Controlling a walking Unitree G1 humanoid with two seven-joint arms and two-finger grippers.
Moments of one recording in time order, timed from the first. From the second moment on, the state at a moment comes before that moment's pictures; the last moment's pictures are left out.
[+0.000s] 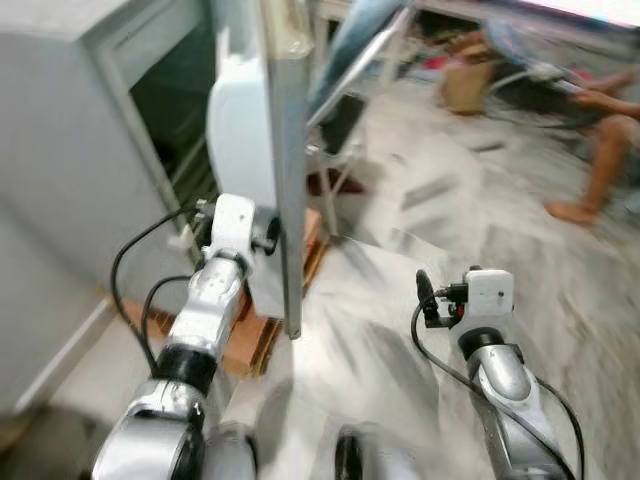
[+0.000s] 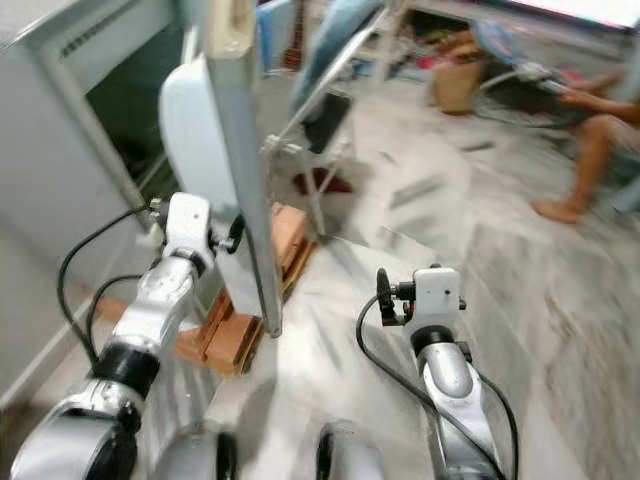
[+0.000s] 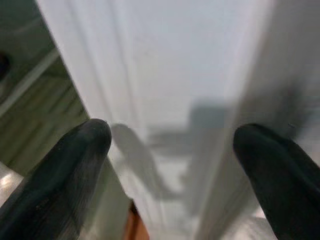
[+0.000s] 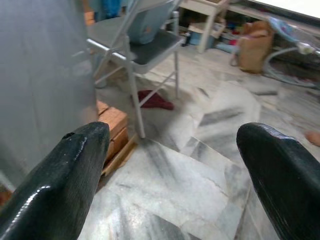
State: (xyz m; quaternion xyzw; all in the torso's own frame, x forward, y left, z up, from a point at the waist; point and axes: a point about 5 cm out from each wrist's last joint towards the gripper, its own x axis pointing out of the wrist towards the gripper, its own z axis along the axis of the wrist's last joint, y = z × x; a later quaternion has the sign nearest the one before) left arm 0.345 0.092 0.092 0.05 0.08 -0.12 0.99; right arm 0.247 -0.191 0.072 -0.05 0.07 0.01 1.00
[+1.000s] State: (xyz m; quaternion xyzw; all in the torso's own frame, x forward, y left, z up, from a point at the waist) left arm 0.307 0.138 0.080 0.07 0.03 -0.11 0.99; right arm 0.247 -0.186 0.065 -0.04 0.08 0.00 1.00
